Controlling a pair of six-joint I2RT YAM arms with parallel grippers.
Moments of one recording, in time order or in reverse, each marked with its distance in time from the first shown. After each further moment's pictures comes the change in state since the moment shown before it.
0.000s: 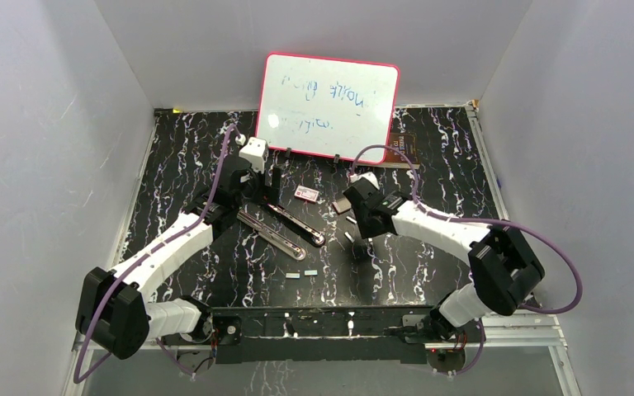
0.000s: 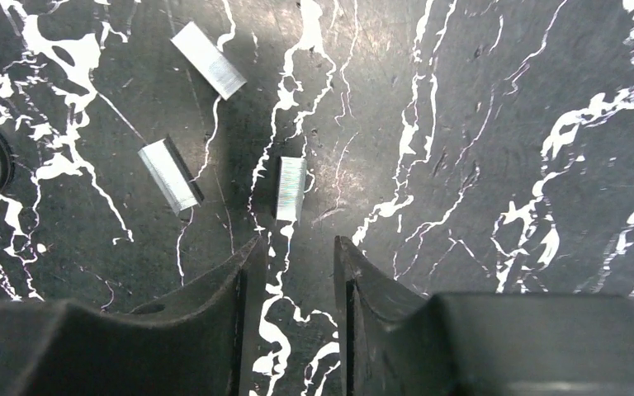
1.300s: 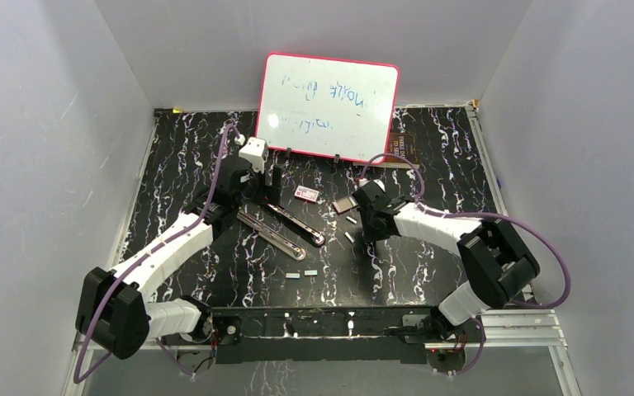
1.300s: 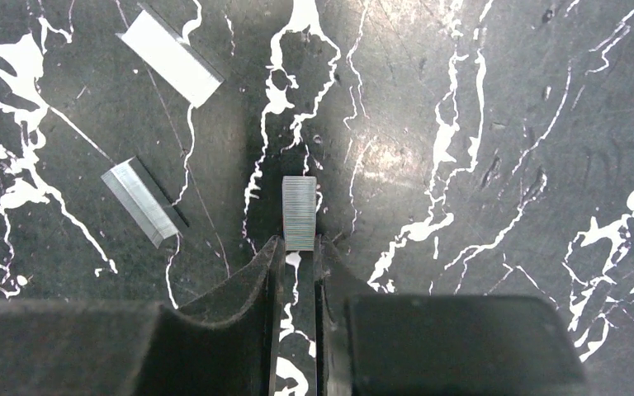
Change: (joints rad) left arm 0.000 0.000 0.000 -0.002 0.017 -0.026; right arm -0.113 0.056 -0.110 0.155 -0.157 0.060
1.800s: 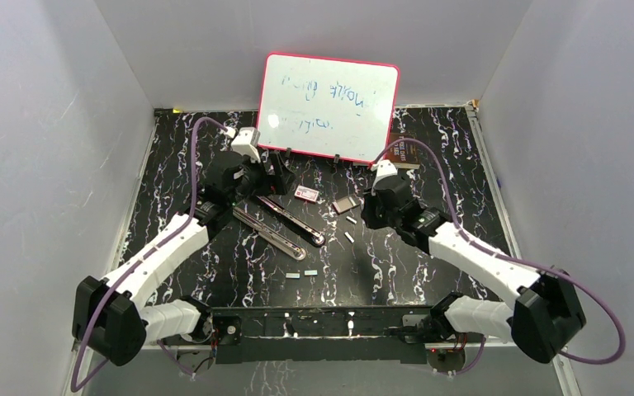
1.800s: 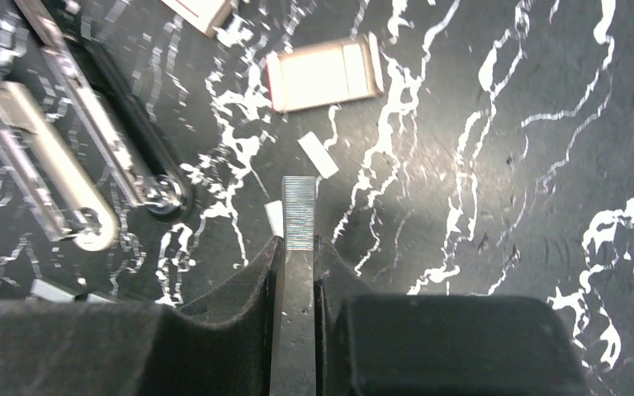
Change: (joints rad) left arm 0.000 -0.043 0.039 0.049 0.183 -0.280; right arm 0.000 -0.357 -0.074 0.159 -0.070 -0.079
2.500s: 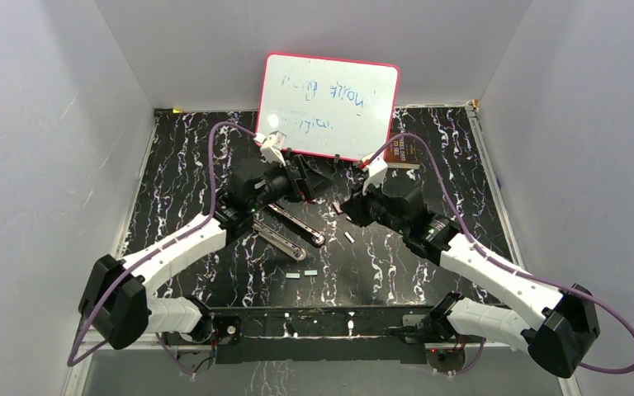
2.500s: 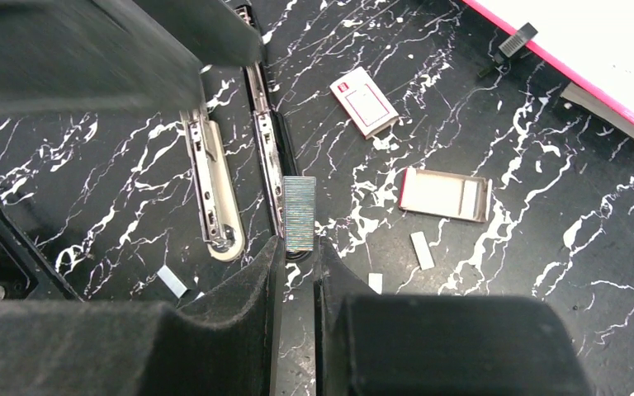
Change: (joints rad) left arm -0.154 0.079 -0.029 0.310 0.194 -0.357; right arm 0.098 -0.161 0.007 0.182 -0.170 -0.132
